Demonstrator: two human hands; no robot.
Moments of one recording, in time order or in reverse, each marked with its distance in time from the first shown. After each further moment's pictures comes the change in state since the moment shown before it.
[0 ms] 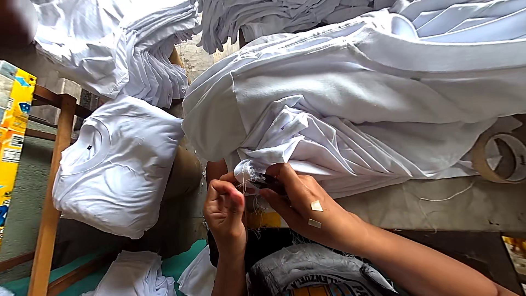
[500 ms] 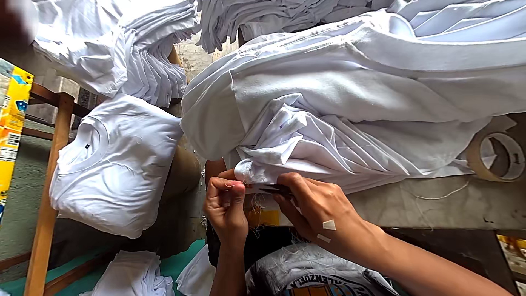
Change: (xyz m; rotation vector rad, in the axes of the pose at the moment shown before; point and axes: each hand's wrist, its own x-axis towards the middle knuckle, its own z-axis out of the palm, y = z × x) left_hand 0.003 -0.013 0.001 0.039 0.015 0.107; right_hand -0.015 -0.002 -0.010 -0.358 0.050 -0.117
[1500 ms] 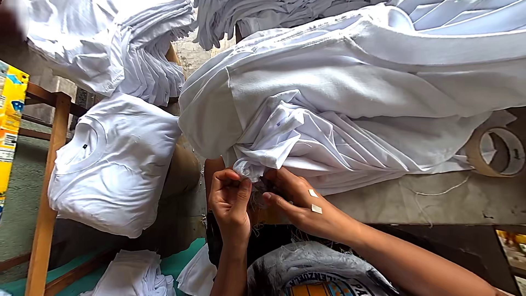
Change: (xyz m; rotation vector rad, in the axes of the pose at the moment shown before) left_hand -0.007 -0.001 0.006 -0.112 0.058 -0.214; right_hand -0.002 0.009 0.016 0.917 -0.266 0.384
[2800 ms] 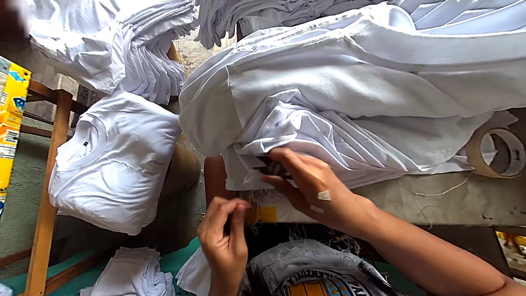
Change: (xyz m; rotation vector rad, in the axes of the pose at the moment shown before) left_hand -0.027 0.033 -0.024 0.826 -0.163 0.294; right_hand 0.019 -0.019 -0.018 -0.687 0.195 -0.453
